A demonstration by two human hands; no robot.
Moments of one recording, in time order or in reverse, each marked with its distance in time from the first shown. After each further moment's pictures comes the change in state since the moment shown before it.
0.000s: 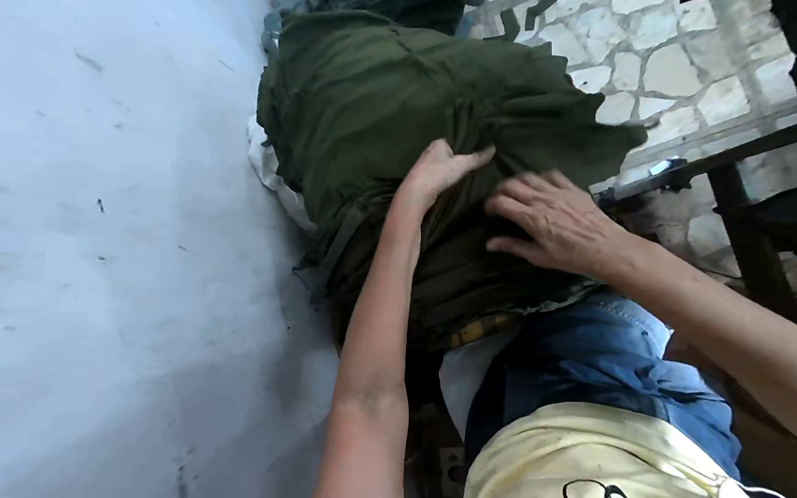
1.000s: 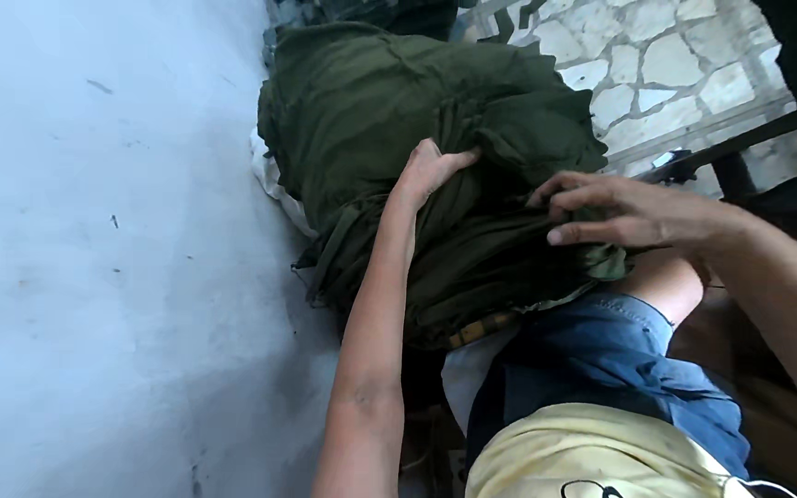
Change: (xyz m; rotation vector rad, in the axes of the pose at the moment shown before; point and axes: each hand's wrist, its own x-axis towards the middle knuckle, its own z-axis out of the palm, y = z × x) left_hand 0.016 -0.005 0.002 -0.042 0.051 0.004; right_hand -0.038 0.043 -0.052 0.582 -0.214 0.074
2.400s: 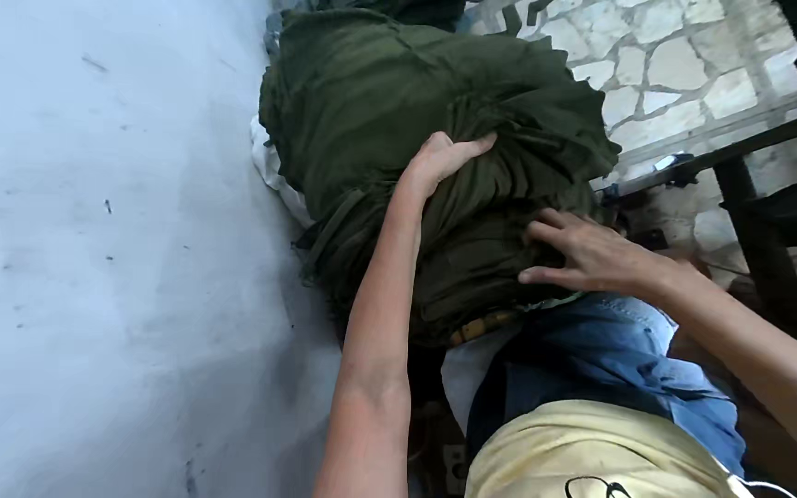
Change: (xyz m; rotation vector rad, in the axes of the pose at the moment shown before) left_hand 0.001 0.011 -0.002 0.039 -0.061 -0.118; right_hand -0.002 0.003 0.066 -0.343 0.061 0.109
